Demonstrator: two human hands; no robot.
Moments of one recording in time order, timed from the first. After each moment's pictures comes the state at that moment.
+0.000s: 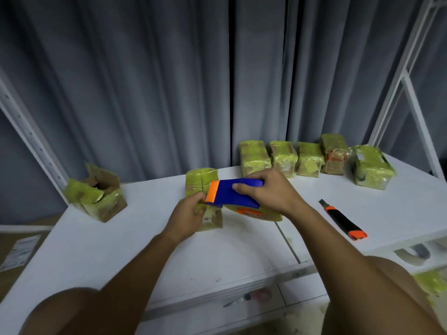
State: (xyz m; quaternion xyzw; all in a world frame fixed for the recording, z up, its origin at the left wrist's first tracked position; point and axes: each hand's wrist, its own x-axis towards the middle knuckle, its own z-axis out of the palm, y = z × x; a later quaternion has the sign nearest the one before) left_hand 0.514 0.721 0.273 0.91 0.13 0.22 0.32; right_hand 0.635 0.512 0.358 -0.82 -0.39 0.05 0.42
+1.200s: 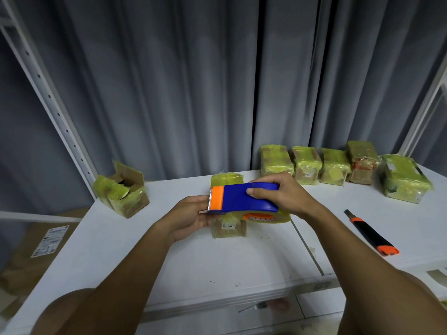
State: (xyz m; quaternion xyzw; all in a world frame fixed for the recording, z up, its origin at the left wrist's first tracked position) left_hand 0.478 0.723 0.326 0.62 0.25 0.09 0.74; right_hand 0.643 0.535 0.353 -0.71 -0.46 0.18 0.51
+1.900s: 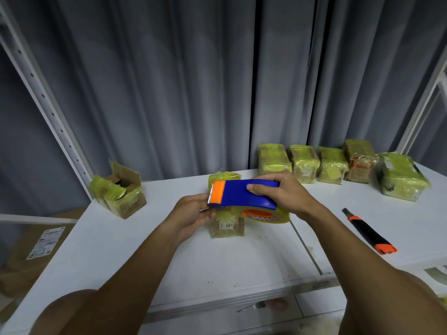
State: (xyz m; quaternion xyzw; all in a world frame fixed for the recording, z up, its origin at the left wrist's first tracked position) left_hand 0.491 0.716 0.324 0.56 0.30 0.15 0.76; right_hand 0.646 0.536 0.350 -0.70 -0.42 0.18 0.54
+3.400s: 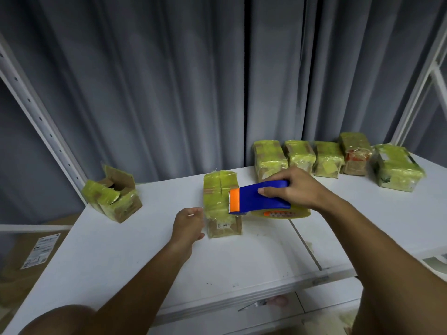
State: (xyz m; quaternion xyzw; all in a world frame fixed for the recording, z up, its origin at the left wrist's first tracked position) left_hand 0.496 0.715 0.277 0.63 0.43 0.24 0.60; right_hand 0.676 0.509 0.352 -0.79 -0.45 0.12 0.40
